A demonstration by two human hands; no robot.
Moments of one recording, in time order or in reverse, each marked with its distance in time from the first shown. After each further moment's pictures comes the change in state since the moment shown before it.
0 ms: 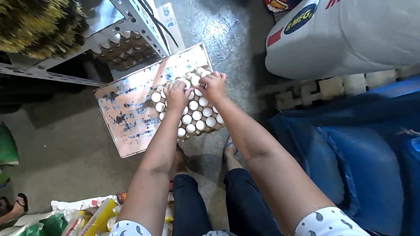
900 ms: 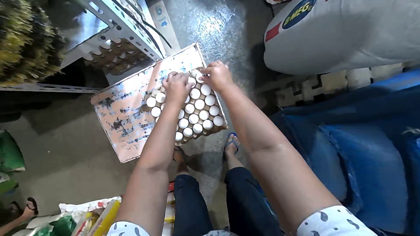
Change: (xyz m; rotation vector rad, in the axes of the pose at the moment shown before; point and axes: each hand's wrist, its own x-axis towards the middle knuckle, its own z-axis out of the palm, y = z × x) left_hand 0.044 0.022 -0.004 -0.045 -0.100 0.079; right_hand 0.041 0.036 -0.035 0.012 -0.255 0.113
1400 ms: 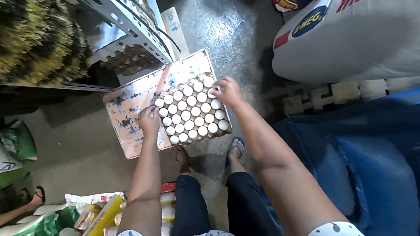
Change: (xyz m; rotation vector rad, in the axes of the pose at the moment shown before) left_hand -0.123 -0.106 -0.020 -0.192 0.320 -0.468; right_hand -0.039 0.007 0.003 0.260 0.000 0.075
